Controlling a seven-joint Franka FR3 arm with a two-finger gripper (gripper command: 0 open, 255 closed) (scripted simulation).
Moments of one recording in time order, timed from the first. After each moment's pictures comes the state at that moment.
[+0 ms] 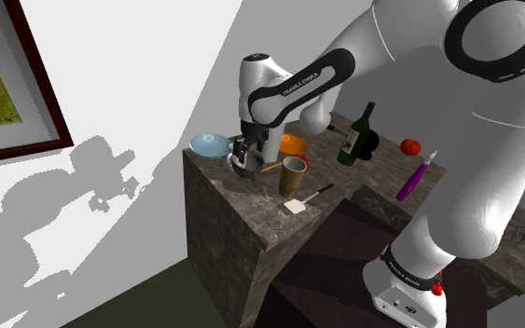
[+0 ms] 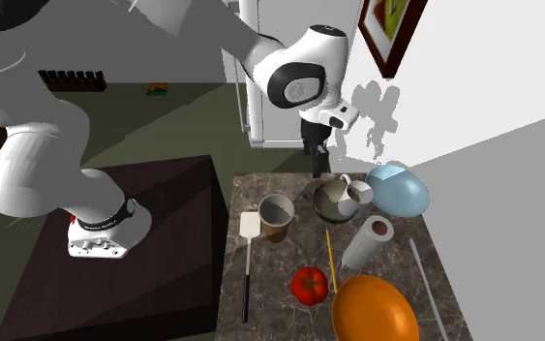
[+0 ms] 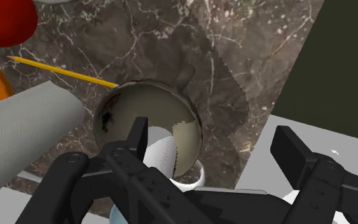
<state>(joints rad) 0.02 0.20 0.08 -2.15 -0.21 2.33 0.24</state>
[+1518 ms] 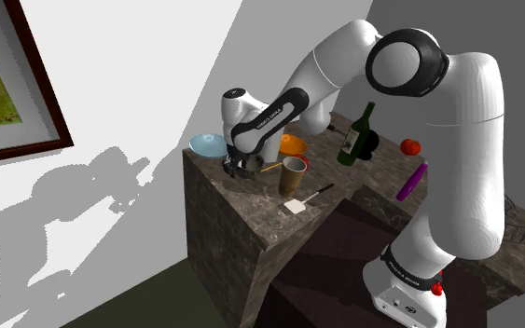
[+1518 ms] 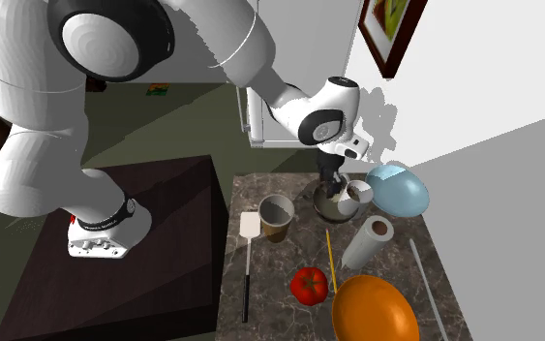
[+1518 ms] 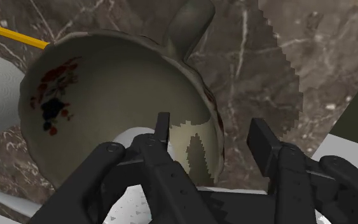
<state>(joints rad) 0.05 0.55 0.03 -1.94 -0.33 2.45 0.29</state>
